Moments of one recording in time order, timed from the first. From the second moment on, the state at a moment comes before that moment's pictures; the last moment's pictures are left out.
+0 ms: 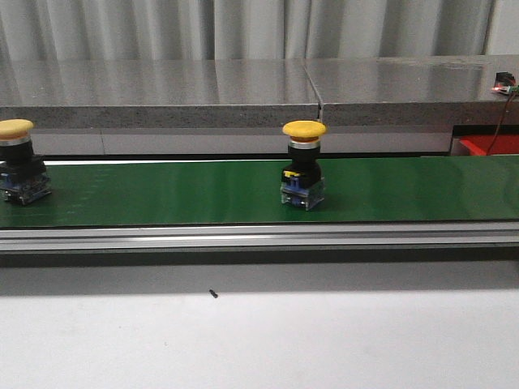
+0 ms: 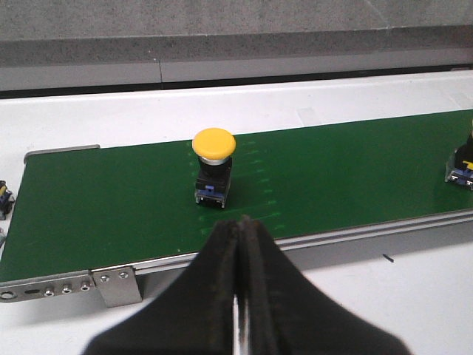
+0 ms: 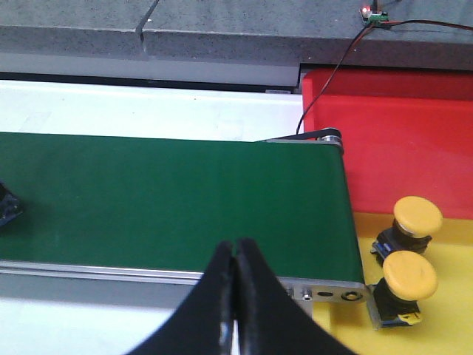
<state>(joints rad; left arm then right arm) -0.01 0.43 -0.60 -0.38 0.70 0.29 -0.09 0.55 -0.44 0.33 0.36 -0.27</state>
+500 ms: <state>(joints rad) -0.01 0.42 -0.60 -0.38 0.70 0.29 -0.07 0.70 -0.66 0.33 0.52 -0.27</state>
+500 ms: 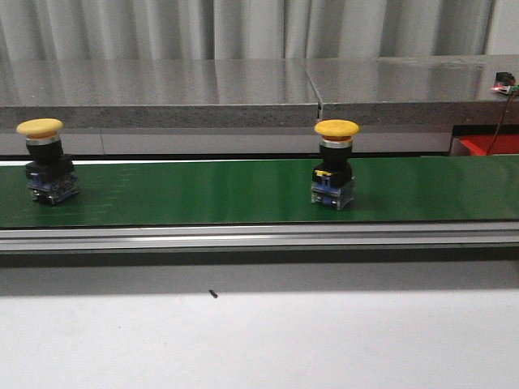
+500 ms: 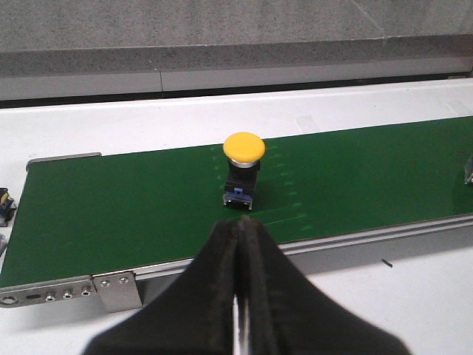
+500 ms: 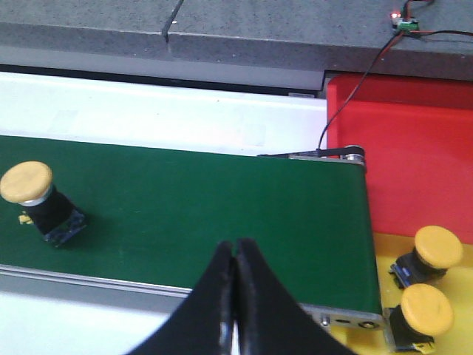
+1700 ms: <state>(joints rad) -0.01 0.42 -0.60 -0.38 0.70 0.29 0.14 1.53 -1.19 0.34 0.84 -0.27</state>
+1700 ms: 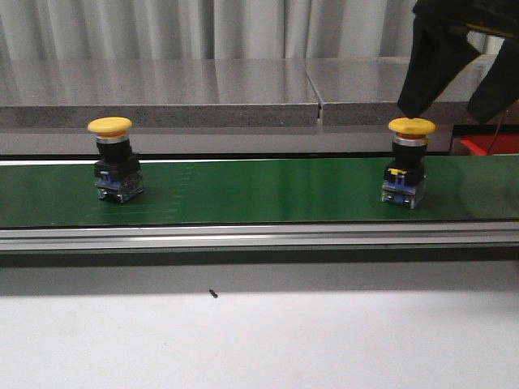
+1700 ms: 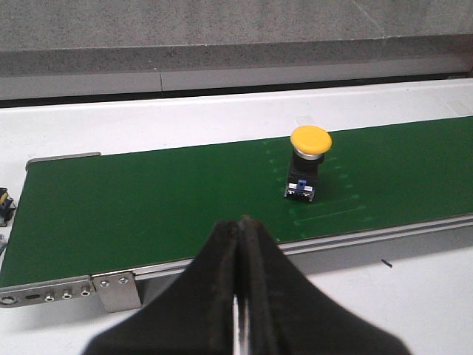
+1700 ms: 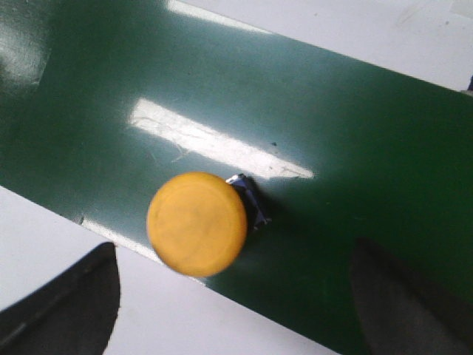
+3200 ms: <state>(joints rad) -0.01 0.42 -0.60 -0.38 0.70 0.29 -0.30 1.11 -0.87 0.34 0.84 -0.28</state>
